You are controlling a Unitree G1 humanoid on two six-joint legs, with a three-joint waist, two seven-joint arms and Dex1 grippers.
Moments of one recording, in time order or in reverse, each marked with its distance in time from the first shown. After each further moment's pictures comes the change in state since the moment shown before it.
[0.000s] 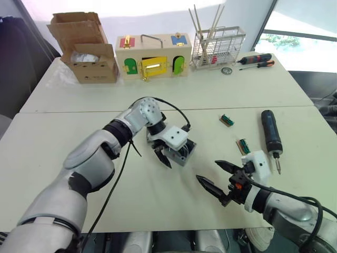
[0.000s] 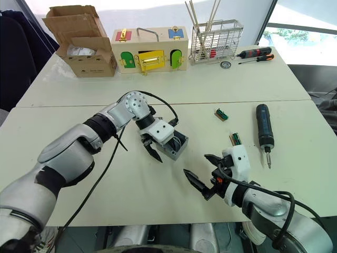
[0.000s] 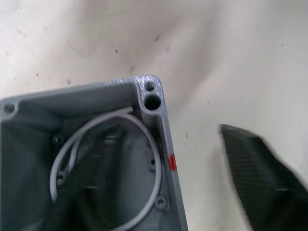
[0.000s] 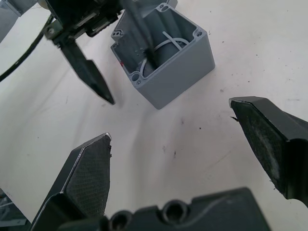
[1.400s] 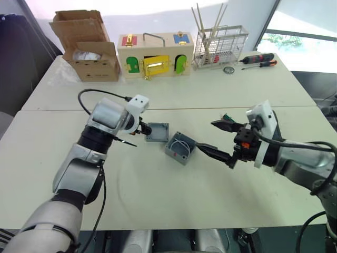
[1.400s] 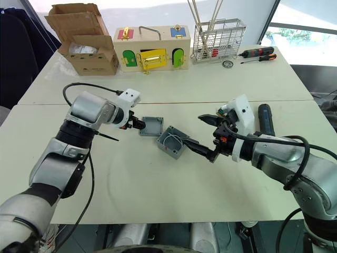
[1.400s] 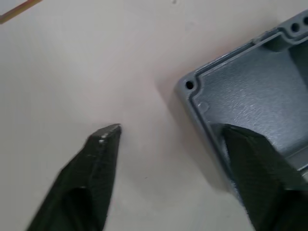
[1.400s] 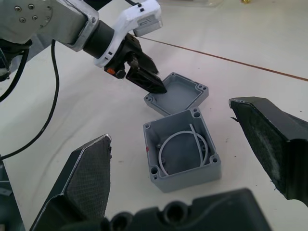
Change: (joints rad) left arm 0.217 0.048 0.631 -0.586 0.074 1.742 1.046; right arm -0.498 -0.235 -0.041 0.178 0.205 0.037 0.128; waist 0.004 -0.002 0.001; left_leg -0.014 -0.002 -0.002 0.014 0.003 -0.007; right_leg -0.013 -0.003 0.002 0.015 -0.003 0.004
